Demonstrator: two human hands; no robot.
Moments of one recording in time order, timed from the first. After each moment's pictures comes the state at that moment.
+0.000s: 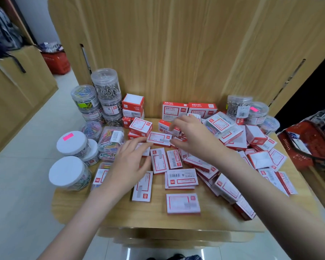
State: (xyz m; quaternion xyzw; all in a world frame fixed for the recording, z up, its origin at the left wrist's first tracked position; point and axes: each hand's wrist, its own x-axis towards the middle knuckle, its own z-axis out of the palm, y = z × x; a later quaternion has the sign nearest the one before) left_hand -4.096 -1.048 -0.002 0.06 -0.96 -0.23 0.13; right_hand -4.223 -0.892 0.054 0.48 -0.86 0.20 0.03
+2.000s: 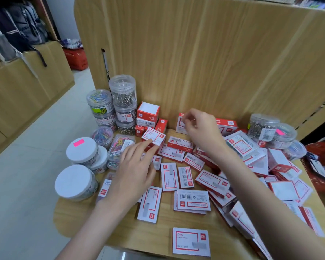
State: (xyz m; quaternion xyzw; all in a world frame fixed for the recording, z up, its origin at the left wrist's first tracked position) left_hand -4.103 -1.058 -0.008 0.09 -0.96 -0.13 0.22; right_hand -4.262 -0.942 0.062 0.35 -0.87 0.34 0.04
